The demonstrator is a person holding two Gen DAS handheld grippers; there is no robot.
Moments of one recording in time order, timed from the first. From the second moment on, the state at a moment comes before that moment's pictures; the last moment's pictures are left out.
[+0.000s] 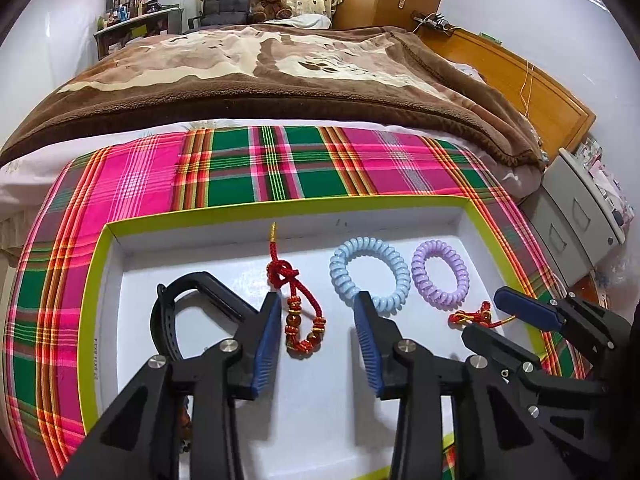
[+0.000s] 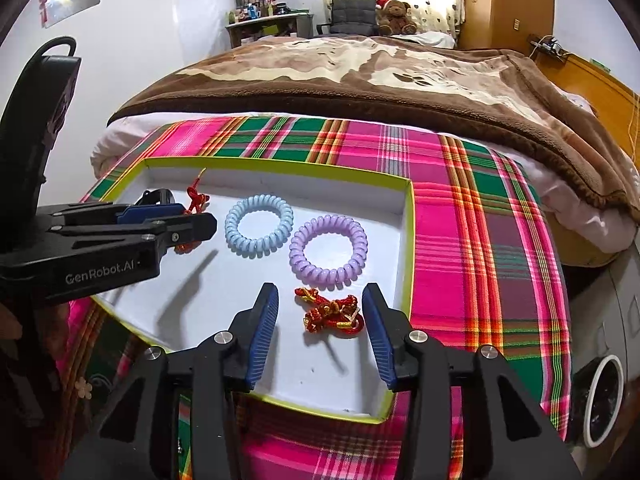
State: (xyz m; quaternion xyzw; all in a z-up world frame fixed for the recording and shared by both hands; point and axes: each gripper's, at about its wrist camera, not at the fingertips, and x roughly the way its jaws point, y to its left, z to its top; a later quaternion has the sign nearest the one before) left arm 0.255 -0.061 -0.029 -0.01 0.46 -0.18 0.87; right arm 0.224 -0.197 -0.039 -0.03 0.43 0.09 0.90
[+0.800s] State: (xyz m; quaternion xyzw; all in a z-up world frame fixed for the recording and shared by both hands) left arm 0.184 -0.026 0.019 -0.03 0.41 -0.16 0.90; right arm 0.171 -0.197 0.003 0.01 0.36 0.09 0.93
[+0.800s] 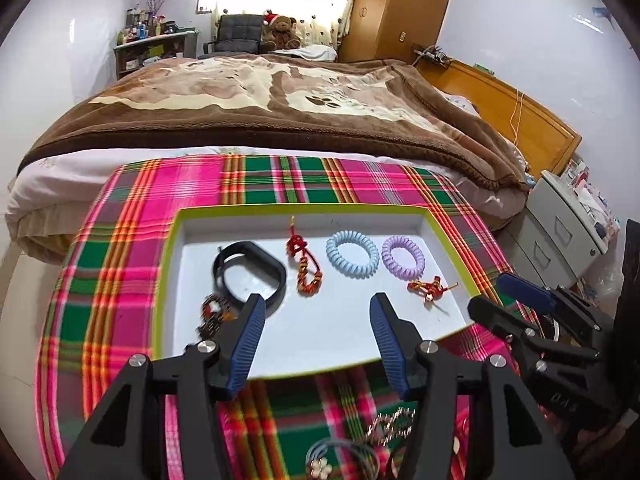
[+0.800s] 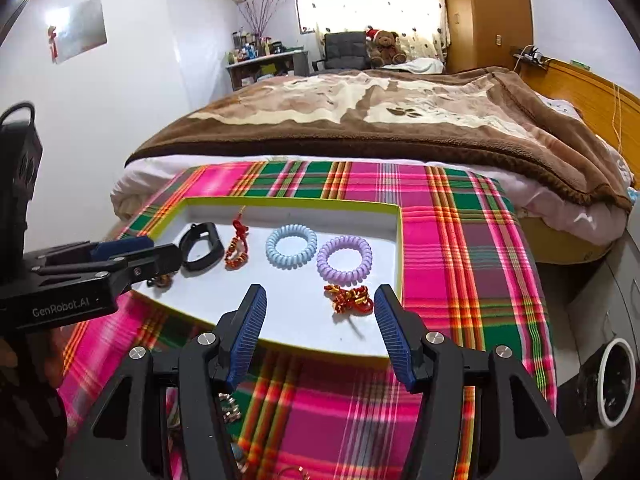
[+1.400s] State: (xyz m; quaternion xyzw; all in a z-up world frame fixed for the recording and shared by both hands) left arm 0.128 0.021 0.020 -0.07 0.39 -0.15 0.90; right arm 0.123 -0.195 0.004 0.01 0.36 0.09 0.93
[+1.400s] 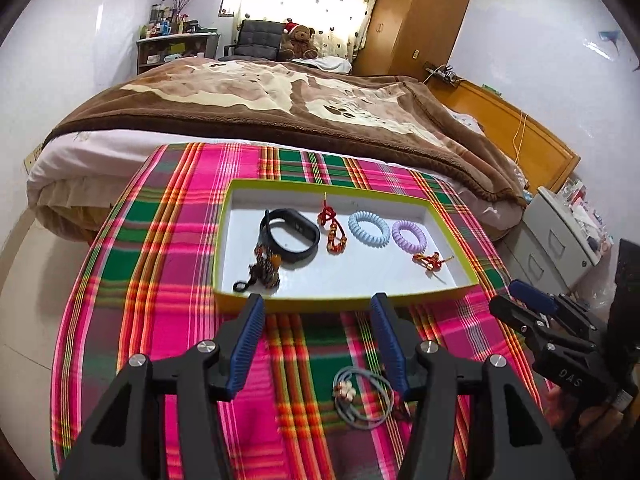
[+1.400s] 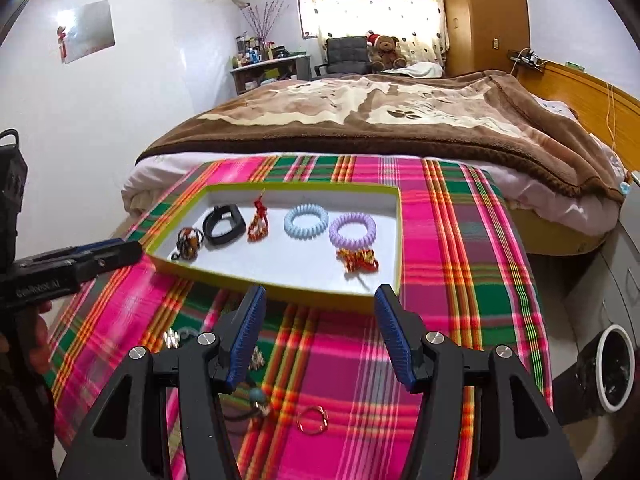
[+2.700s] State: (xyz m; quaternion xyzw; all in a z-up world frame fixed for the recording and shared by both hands) left arm 0.087 0.042 -0.031 -0.10 0.45 -0.17 0.87; right arm 0.090 -0.180 -0.060 -0.05 0.44 0.09 0.89
